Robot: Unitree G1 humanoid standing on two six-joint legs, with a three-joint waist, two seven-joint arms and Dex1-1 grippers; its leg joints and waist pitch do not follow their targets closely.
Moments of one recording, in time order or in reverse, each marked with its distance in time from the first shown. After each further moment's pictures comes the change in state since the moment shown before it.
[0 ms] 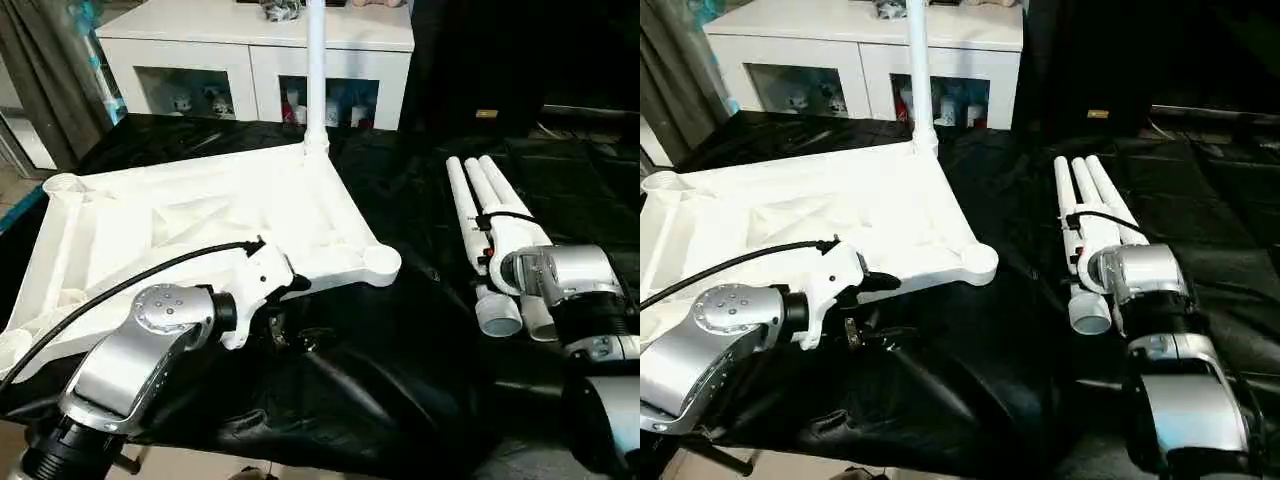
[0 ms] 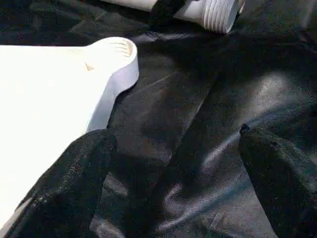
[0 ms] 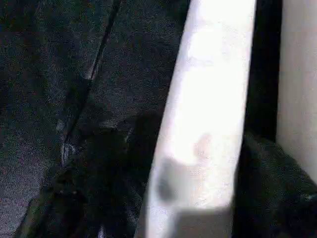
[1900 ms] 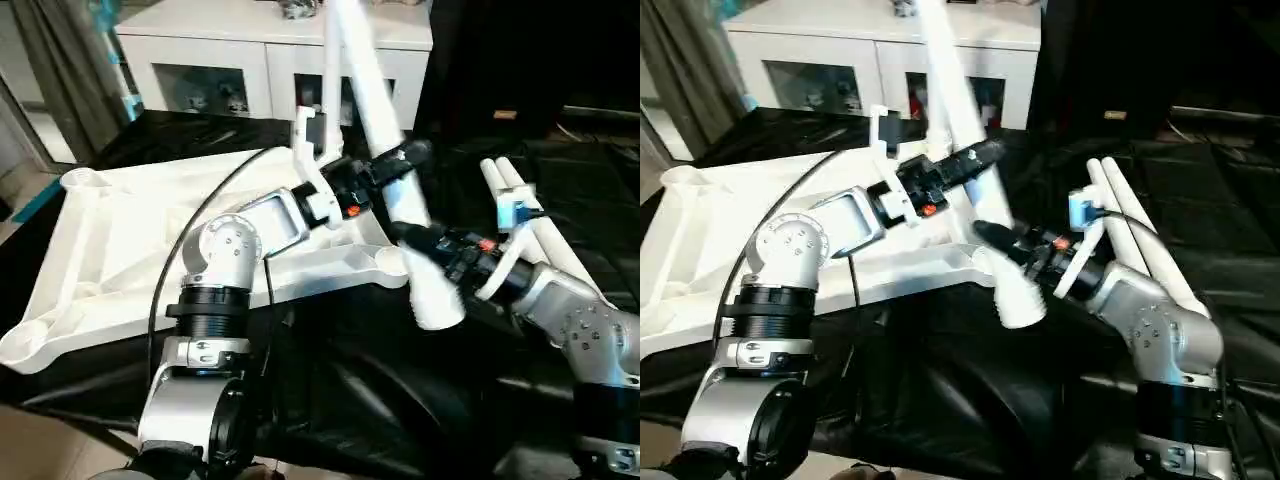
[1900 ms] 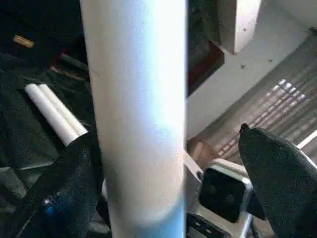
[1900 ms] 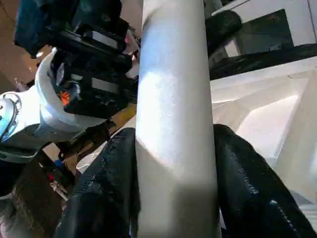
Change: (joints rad) left arm -0.544 -0.592 0.497 0.596 -0.520 0.262 0.361; right arm 0.390 0.096 -0.147 -0.760 0.596 -0.084 0.542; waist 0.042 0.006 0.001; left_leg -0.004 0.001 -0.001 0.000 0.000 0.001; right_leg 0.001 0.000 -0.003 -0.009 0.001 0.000
